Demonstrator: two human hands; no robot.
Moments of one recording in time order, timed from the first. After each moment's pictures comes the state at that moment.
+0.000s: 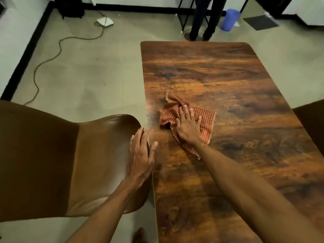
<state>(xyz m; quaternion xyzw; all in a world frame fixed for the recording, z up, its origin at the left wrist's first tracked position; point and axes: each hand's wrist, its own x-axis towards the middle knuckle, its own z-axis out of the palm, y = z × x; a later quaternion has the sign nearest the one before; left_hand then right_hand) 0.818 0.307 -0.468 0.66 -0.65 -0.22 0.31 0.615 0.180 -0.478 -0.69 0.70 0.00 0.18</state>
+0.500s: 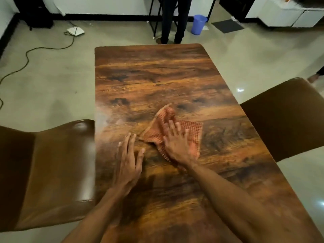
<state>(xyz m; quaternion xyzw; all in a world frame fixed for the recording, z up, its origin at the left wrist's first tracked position) 0.658 0.351 -0.435 0.64 -0.67 -0.23 0.28 0.446 0.279 -0.477 -0.72 0.67 0.00 0.17</state>
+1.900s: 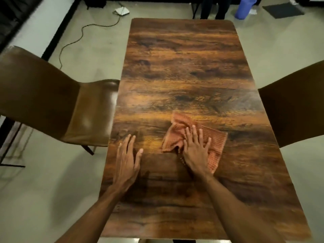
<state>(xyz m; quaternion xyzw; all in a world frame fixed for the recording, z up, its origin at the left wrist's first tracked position) 0.630 0.606 -0.431 0.73 -0.60 -0.21 0.25 0.378 0.517 -0.474 -0.71 0.69 0.00 0.14</state>
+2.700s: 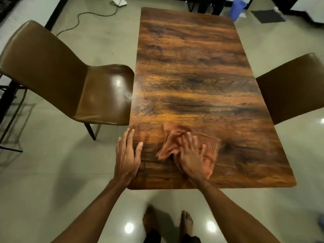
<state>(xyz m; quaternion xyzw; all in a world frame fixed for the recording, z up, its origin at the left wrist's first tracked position) 0.700 0.732 -0.427 0.72 -0.59 -0.22 0.31 0.447 0.690 -0.470 -0.73 0.66 0.03 0.17</state>
